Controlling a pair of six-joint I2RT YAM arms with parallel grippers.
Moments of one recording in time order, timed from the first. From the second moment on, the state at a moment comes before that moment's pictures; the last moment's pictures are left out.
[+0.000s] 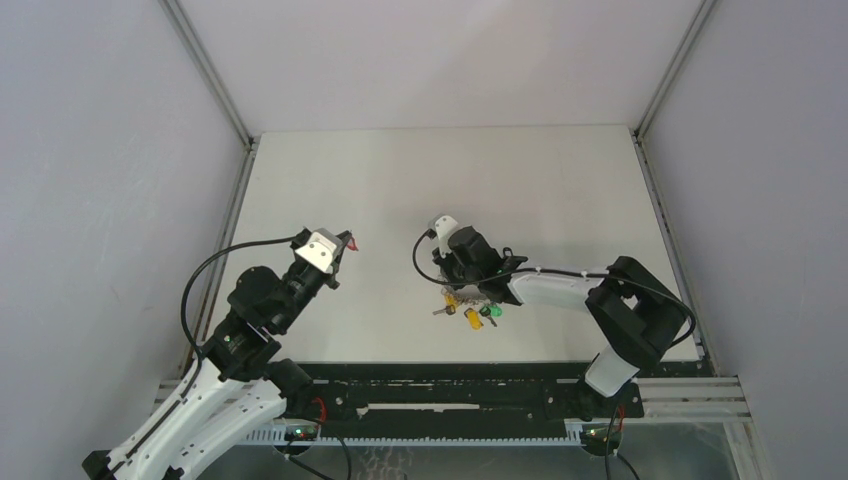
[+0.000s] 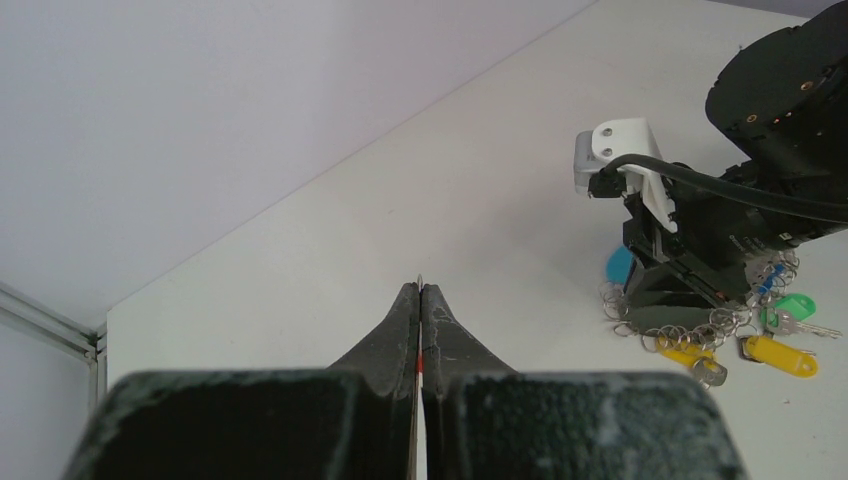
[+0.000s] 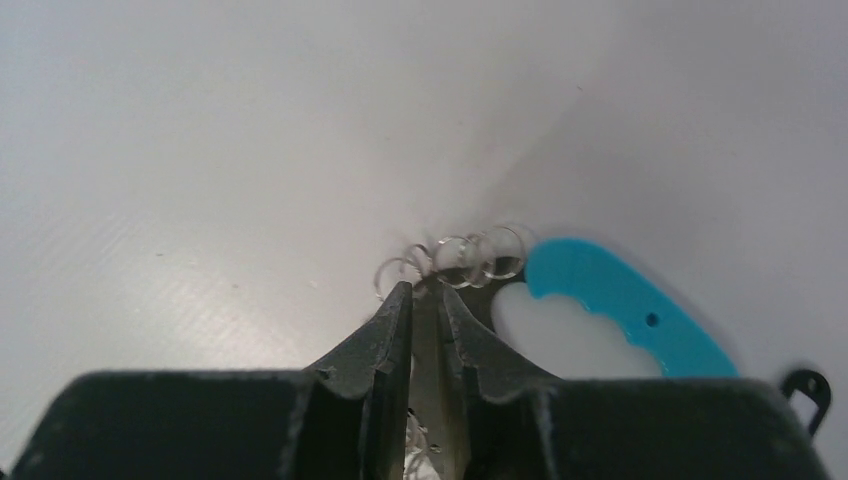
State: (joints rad) left arm -0.68 0.50 0.65 -0.14 -0.12 0.27; right arm 0.82 1.62 0.83 0.06 0.08 0.07
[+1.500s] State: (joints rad) left arm -0.68 0.50 0.65 -0.14 -0.12 0.26; right arm 0.81 1.72 0.83 0.12 0.01 0.06
